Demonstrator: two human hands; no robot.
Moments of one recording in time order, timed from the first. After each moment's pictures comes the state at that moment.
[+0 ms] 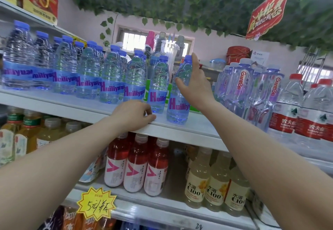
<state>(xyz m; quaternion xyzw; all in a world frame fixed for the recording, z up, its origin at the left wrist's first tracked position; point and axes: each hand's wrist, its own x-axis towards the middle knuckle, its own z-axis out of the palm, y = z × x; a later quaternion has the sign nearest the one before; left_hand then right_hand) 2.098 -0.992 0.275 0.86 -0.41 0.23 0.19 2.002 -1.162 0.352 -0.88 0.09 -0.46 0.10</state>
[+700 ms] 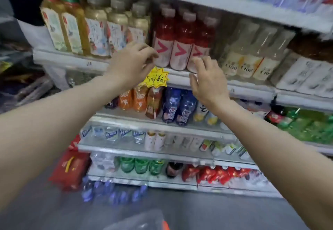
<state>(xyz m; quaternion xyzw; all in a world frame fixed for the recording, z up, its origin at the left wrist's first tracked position) 2.071 -0.805 0.089 0.77 -0.52 0.27 0.25 1.917 -0.999 0.073 -0.92 0.11 -0.36 -0.11</state>
